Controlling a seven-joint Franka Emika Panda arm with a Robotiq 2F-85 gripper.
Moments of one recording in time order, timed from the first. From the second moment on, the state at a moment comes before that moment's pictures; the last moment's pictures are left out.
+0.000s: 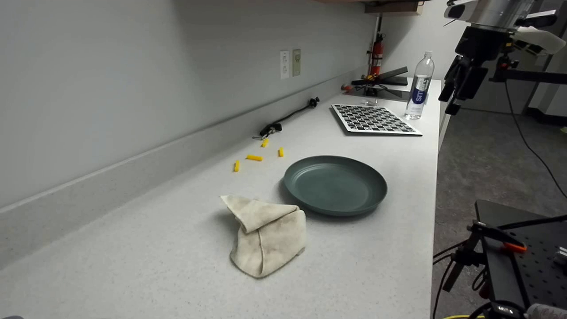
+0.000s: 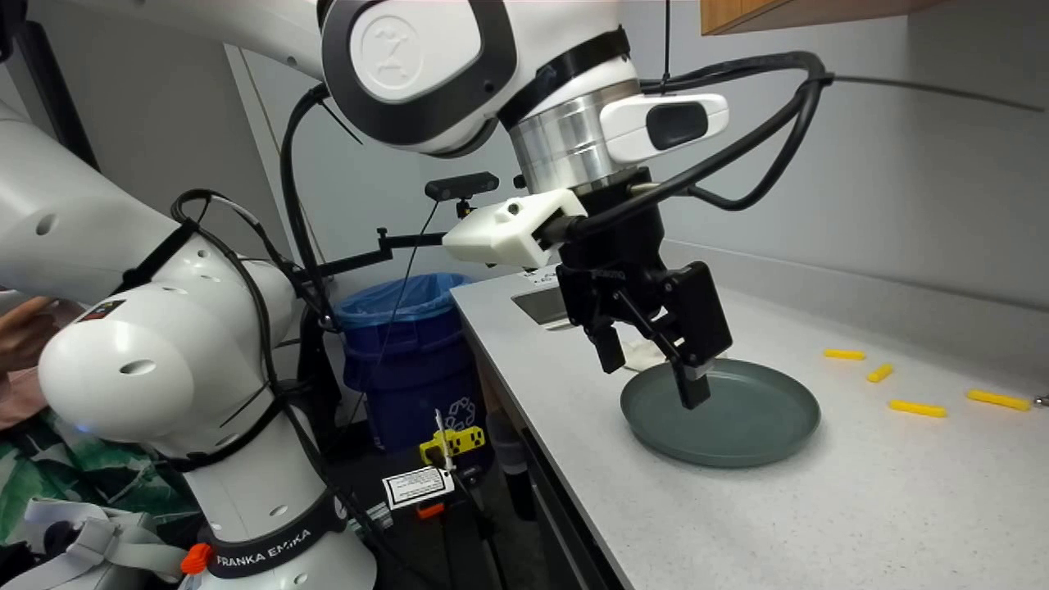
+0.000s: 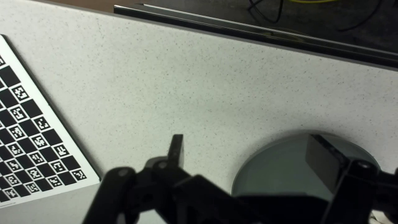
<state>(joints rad) -0.14 -0.61 -0.34 -2.73 -0.24 2.33 -0.47</state>
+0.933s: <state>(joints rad) -0.14 -0.61 -0.33 -2.73 -0.24 2.32 -0.47</state>
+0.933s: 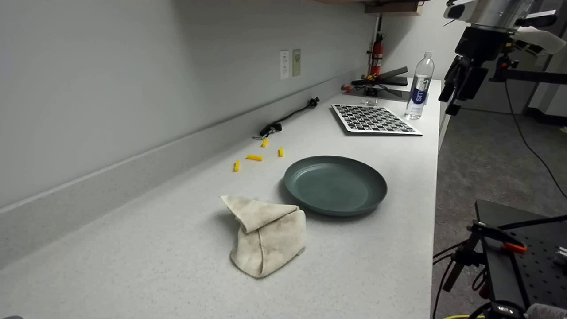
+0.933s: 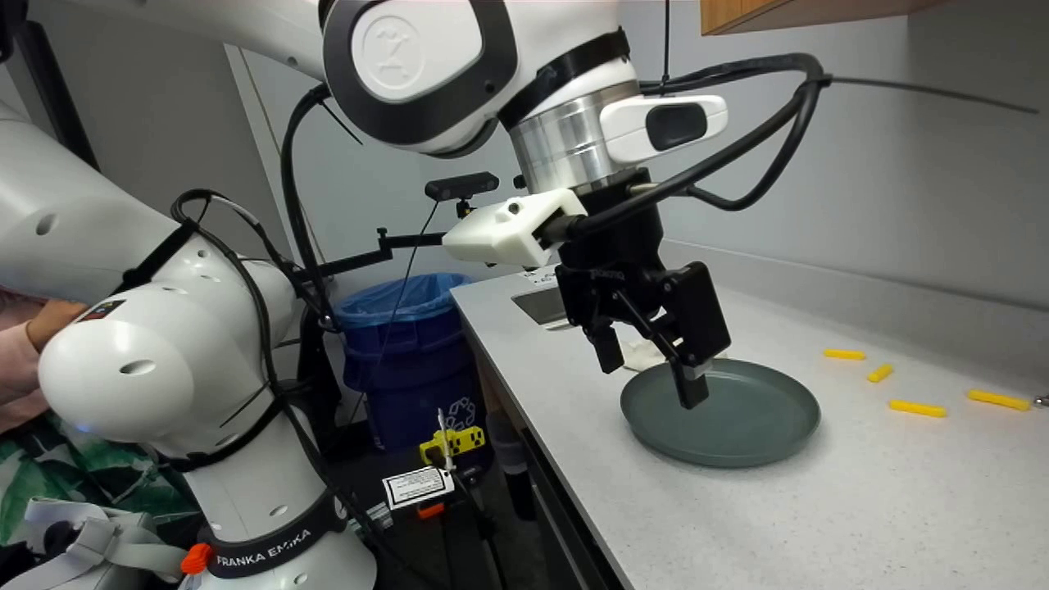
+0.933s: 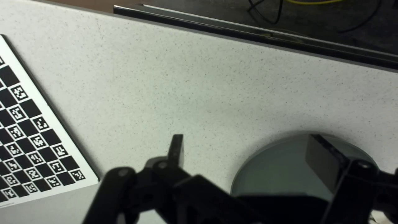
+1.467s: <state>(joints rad) -0.09 -0.56 -0.24 -2.74 -0.21 2.32 -0.42</state>
